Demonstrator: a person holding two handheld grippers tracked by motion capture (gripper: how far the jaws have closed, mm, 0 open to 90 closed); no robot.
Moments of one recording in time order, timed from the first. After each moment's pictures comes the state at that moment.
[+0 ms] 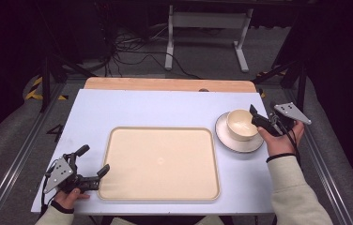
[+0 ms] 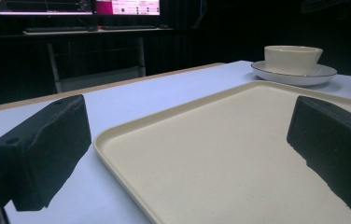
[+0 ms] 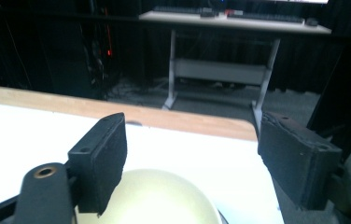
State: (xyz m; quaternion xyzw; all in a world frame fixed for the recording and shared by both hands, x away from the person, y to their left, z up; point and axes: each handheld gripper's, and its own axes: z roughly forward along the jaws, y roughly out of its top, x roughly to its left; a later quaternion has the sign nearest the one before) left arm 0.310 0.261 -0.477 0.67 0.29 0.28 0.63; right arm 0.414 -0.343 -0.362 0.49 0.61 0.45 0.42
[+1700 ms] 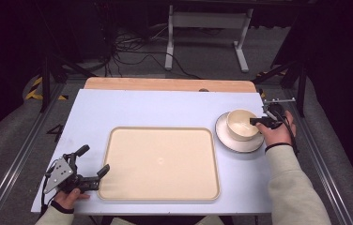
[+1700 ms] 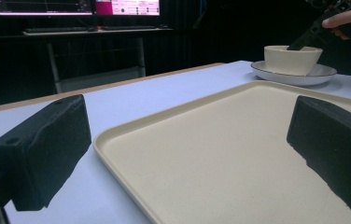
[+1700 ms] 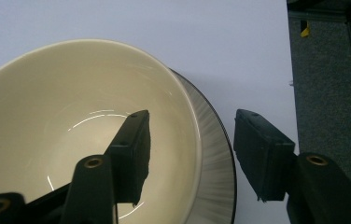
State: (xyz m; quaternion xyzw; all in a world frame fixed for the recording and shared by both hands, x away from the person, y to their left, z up) left arm 0.310 0.261 -0.477 0.67 0.29 0.28 0.63; right arm 0.469 -0.363 -0.388 0.63 0.70 0.26 0.23
